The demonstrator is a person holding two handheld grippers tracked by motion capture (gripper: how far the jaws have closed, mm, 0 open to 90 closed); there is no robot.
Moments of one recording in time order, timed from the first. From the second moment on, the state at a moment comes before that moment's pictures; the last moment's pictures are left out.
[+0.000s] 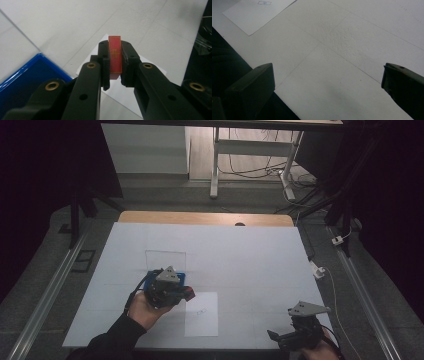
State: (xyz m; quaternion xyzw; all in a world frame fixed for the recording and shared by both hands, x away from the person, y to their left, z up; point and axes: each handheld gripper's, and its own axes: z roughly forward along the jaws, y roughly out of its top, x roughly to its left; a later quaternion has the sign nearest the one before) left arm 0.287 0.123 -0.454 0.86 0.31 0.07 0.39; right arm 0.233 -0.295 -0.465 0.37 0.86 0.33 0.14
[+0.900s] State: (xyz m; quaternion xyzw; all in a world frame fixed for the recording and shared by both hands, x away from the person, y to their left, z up) left arm 0.299 0.165 -0.450 0.84 0.37 0.10 0.39; right arm 0.232 -0.294 -0.465 0.37 0.86 0.33 0.14
